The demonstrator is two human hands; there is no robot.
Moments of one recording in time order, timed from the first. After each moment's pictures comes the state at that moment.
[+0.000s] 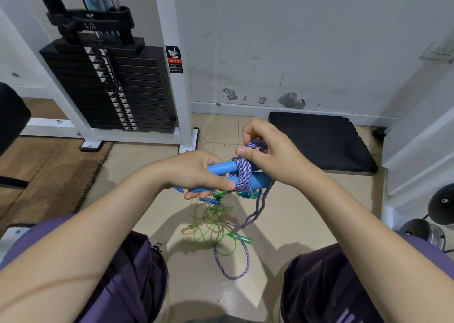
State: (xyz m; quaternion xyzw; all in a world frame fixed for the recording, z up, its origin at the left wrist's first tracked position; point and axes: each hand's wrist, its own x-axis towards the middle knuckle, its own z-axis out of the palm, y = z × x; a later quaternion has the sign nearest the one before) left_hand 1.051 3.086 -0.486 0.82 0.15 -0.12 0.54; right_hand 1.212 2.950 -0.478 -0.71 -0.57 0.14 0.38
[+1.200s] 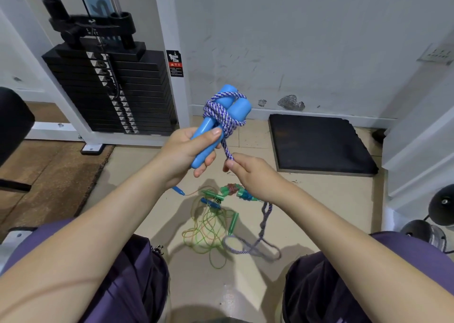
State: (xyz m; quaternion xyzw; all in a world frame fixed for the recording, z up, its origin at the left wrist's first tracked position) left_hand 1.055 3.087 -0.483 0.66 0.24 0.20 0.69; right_hand 1.188 2.963 -0.516 -0.77 -0.51 0.25 0.29
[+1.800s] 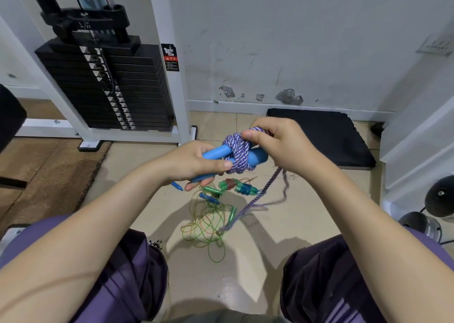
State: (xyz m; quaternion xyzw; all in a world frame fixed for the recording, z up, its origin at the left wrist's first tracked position) left_hand 1.054 3.085 -0.487 0.80 0.20 -0.05 0.56; right_hand 1.223 2.944 -0.465 -0.73 -0.55 0.13 0.39
